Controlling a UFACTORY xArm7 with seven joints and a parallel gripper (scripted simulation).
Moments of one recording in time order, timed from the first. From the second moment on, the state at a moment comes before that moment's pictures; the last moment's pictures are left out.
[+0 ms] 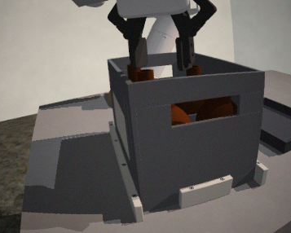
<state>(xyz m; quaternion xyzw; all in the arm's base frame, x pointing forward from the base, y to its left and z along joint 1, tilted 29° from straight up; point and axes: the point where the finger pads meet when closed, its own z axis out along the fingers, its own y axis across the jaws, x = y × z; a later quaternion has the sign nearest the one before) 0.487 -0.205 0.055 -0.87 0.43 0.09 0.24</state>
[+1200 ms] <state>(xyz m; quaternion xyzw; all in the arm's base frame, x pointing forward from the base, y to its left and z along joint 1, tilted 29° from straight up) 0.488 -0.201 0.047 -0.87 0.43 0.09 0.24</state>
